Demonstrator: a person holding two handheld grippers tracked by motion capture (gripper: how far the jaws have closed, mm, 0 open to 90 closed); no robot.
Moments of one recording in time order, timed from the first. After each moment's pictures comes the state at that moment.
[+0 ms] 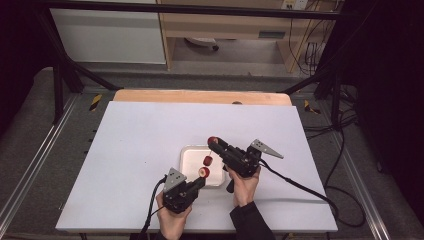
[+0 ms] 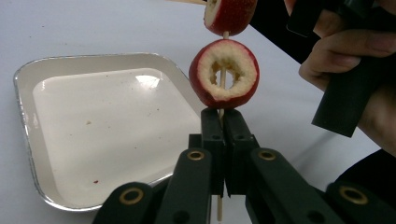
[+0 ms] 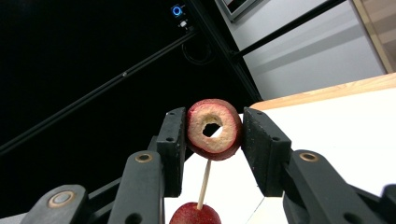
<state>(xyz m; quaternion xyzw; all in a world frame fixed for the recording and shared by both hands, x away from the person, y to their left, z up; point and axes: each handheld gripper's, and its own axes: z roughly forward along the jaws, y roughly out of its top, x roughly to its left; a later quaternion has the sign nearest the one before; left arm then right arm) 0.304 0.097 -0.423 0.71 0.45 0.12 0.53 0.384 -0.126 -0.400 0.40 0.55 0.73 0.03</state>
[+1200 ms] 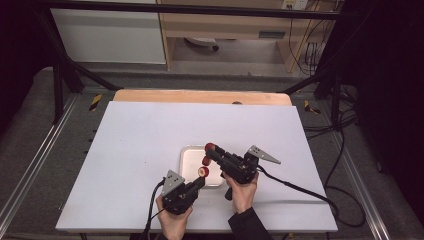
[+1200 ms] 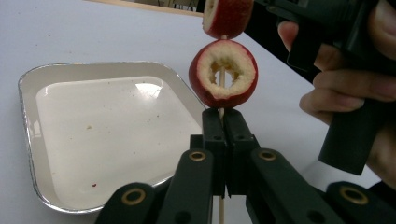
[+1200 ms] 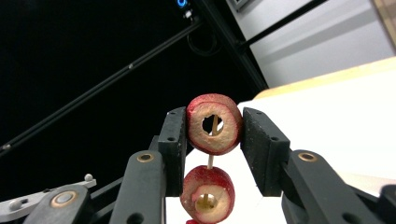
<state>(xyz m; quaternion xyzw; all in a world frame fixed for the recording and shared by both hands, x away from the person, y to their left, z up) 0.298 0.095 -0.427 0.69 0.45 0.14 0.55 0.371 -0.120 -0.410 0.40 0.56 0.73 0.00</state>
